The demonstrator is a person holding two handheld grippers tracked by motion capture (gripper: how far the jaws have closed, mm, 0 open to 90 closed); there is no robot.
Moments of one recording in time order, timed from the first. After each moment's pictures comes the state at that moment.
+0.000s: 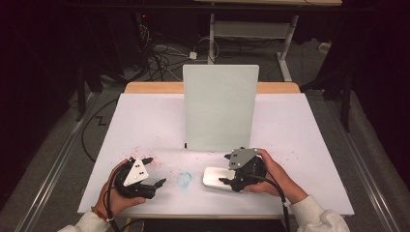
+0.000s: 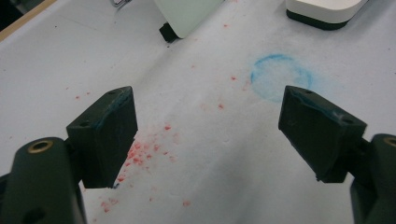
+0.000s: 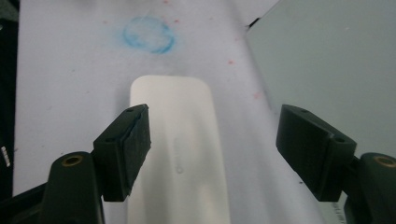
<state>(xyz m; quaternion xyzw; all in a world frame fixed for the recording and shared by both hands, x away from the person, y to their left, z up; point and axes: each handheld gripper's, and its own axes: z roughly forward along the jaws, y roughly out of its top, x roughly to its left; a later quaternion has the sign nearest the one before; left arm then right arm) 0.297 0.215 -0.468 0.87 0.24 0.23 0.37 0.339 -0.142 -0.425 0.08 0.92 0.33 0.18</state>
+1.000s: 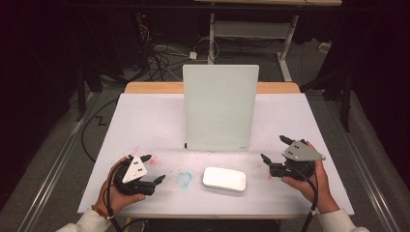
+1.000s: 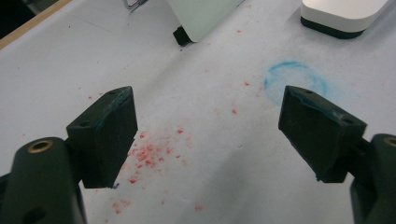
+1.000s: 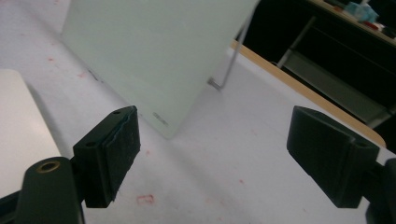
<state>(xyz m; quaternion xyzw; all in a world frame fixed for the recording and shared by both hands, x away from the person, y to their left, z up) 0.302 0.218 -0.466 0.86 0.26 0.24 0.37 0.330 -0.261 -0.422 0.29 0.79 0.40 0.36</state>
